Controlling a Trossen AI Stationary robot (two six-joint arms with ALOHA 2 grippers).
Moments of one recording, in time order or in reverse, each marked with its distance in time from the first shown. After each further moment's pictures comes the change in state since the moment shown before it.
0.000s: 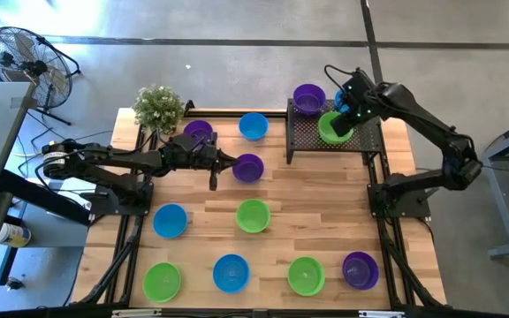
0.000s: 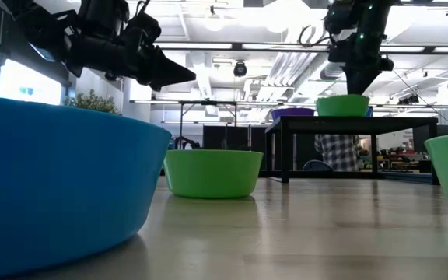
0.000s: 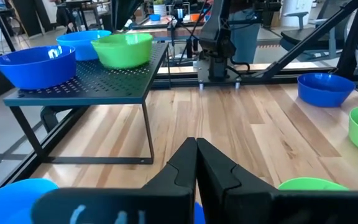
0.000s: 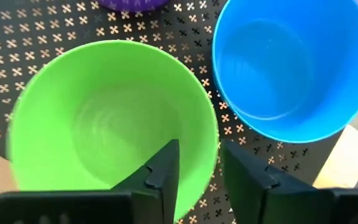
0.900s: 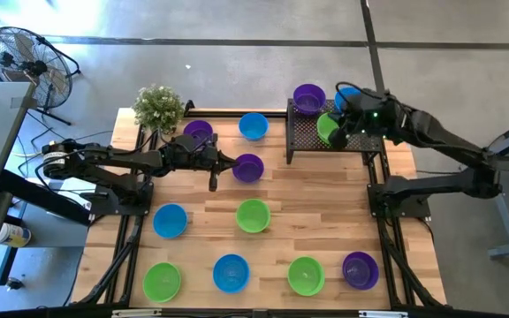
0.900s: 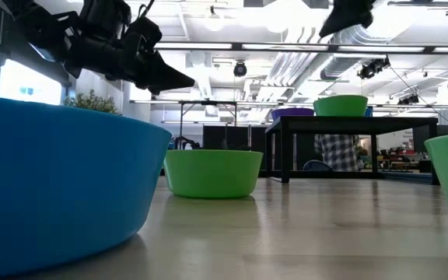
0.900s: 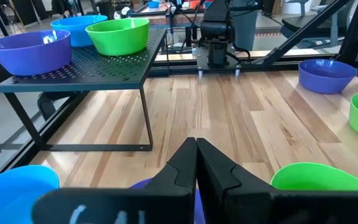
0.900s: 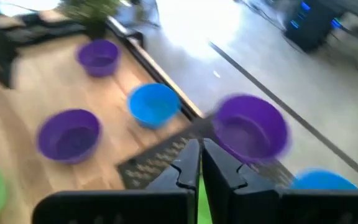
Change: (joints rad) left arm 0.000 0.001 0.001 -0.051 -0.001 0.012; right arm 0.461 -0.281 -0.059 0.394 0.116 -0.075
